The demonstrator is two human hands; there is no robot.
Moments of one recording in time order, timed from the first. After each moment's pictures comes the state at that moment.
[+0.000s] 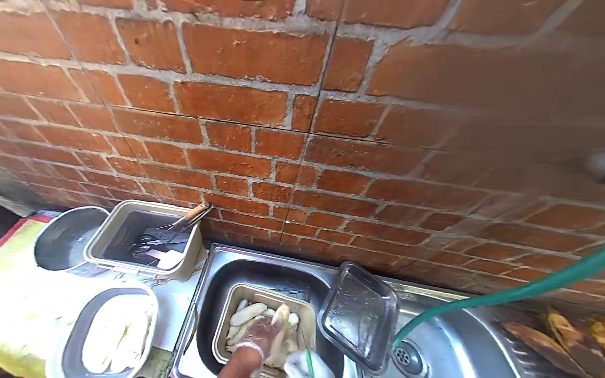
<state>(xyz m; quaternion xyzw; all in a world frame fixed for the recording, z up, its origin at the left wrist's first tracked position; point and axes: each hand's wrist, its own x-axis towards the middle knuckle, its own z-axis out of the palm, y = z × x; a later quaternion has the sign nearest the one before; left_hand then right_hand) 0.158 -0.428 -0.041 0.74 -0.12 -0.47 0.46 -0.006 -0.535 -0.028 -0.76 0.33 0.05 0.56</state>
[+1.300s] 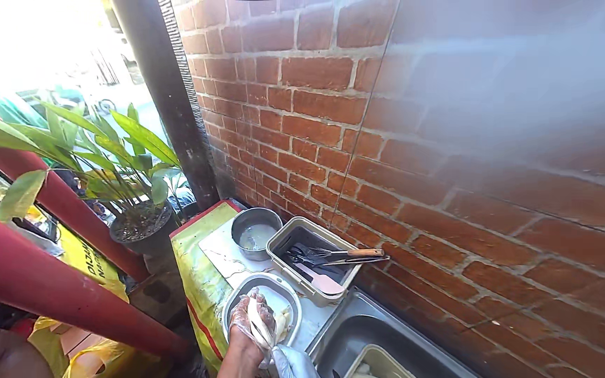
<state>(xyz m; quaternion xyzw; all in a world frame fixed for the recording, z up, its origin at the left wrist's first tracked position) 0.262 -0.161 0.079 0.16 0.29 -0.06 0.94 0.189 -0.301 0.055 -0.85 -0.16 0.07 0.50</state>
